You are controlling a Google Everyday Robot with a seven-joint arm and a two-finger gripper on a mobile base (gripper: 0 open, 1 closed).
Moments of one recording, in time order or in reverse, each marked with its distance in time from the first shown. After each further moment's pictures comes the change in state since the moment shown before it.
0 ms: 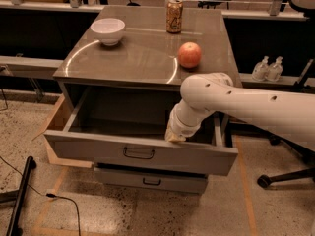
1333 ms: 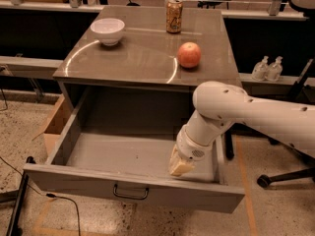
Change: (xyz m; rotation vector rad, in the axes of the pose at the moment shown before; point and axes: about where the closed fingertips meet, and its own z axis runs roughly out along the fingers) arm -0.008 0.118 -0.029 -0.309 -0.082 0.078
